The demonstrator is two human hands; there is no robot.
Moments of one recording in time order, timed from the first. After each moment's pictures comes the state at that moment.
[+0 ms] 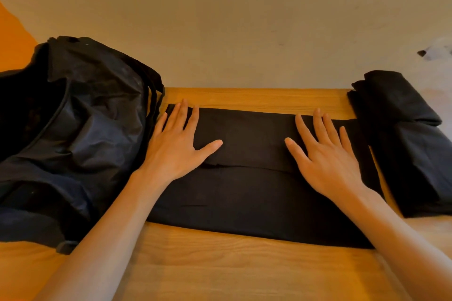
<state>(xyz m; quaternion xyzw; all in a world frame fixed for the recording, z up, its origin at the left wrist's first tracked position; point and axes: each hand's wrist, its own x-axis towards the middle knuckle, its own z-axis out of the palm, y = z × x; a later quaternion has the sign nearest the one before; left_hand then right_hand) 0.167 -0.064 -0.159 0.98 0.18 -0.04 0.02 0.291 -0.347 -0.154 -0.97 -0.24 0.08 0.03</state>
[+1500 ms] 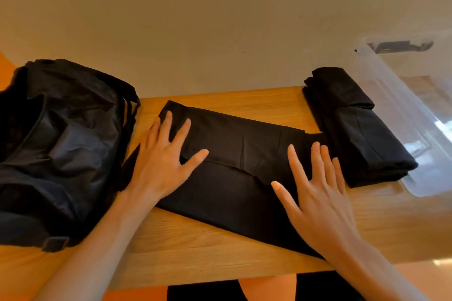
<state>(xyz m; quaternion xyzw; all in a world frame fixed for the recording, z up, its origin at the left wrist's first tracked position) 0.142 -0.117 -0.133 0.98 0.15 0.02 0.08 0.193 -0.425 -0.145 -0.96 -0.24 0.02 0.11</state>
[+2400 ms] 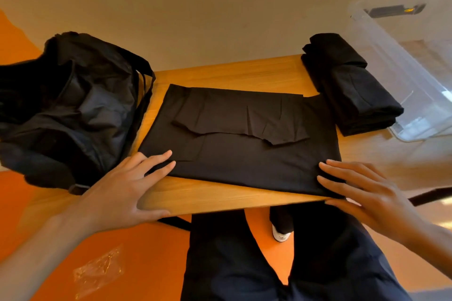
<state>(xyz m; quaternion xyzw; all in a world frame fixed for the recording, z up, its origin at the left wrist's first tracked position) -0.024 -0.092 -0.123 0.99 -0.08 -0.07 0.00 0.164 -0.560 -0.182 -0.82 -0.53 -0.12 0.20</state>
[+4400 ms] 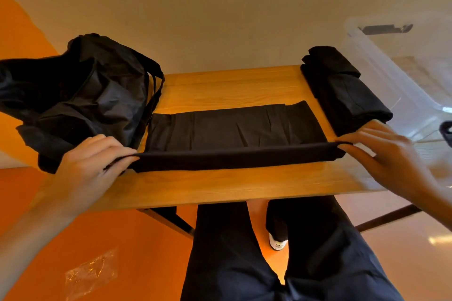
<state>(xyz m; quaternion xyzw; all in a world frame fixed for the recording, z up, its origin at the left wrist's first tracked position) -0.053 -0.074 -0.090 0.96 -0.07 0.25 0.06 0.201 -0.552 -0.114 -0.85 -0.46 -0.14 0.23</state>
